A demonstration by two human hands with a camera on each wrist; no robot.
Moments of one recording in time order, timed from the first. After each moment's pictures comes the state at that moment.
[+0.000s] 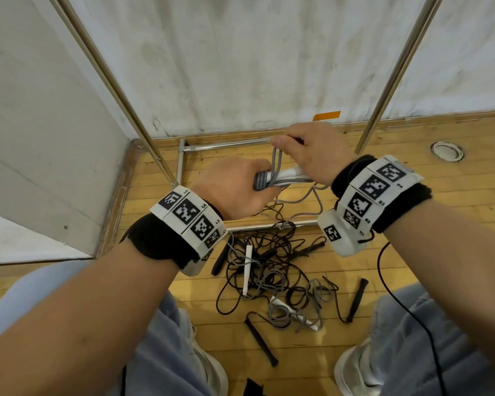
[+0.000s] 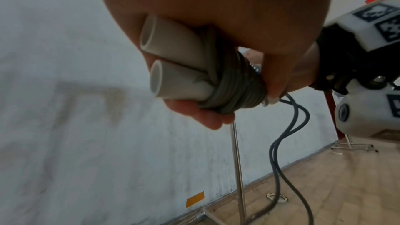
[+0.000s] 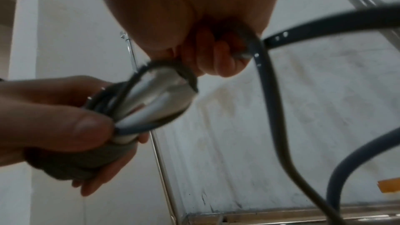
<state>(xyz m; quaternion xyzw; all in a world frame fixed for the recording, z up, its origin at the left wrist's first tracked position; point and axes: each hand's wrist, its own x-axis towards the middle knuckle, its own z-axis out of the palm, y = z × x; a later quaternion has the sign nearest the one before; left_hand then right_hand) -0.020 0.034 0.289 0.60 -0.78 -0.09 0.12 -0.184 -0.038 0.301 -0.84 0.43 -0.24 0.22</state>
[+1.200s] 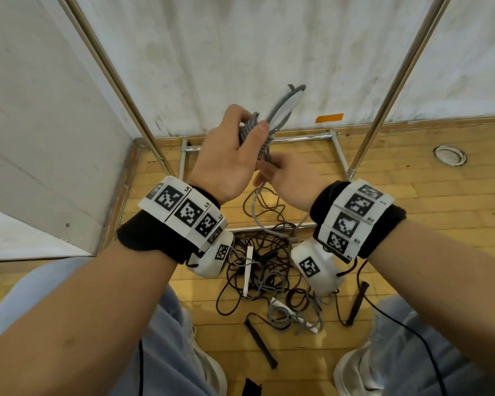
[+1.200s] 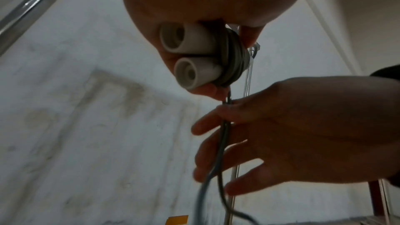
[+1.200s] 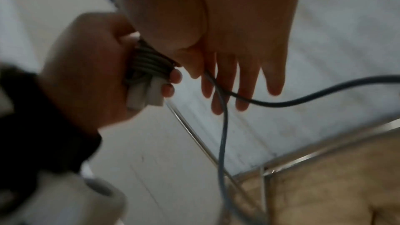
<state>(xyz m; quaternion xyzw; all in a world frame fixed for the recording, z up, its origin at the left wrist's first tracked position) -0.027 0.037 0.320 0.62 -0.62 -0.22 0.43 -0.148 -0.001 0.290 -0.74 0.45 -0.20 0.45</state>
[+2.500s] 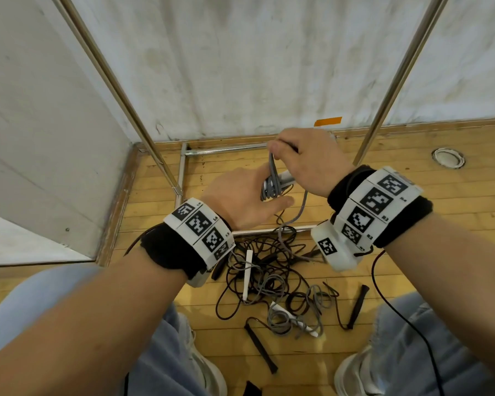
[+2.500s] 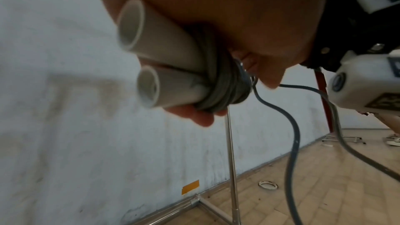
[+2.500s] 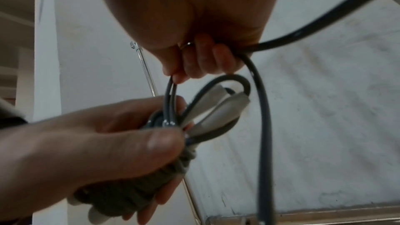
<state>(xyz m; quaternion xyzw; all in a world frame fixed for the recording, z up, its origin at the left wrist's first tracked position) -0.031 0.034 0.282 0.63 -0.76 -0.11 0.09 -0.175 -0.024 0.311 -0.84 0.41 -0.25 0.23</state>
